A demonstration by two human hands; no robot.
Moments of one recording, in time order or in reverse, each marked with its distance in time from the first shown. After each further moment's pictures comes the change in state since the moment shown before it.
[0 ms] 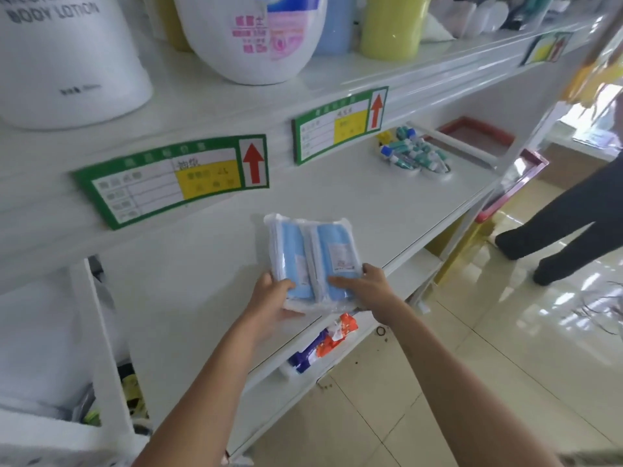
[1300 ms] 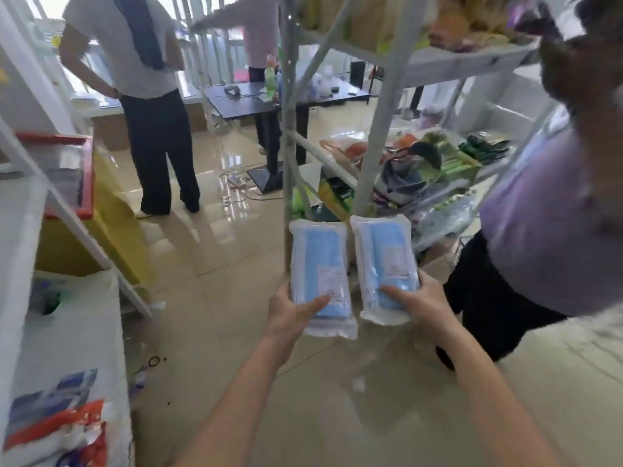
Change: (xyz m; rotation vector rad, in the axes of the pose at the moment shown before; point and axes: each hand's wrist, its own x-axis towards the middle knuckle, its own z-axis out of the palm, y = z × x) left_hand -0.338 -0.164 0.257 0.453 -1.430 0.061; right_hand -0.552 0.256 -0.125 0.501 1.445 0.141
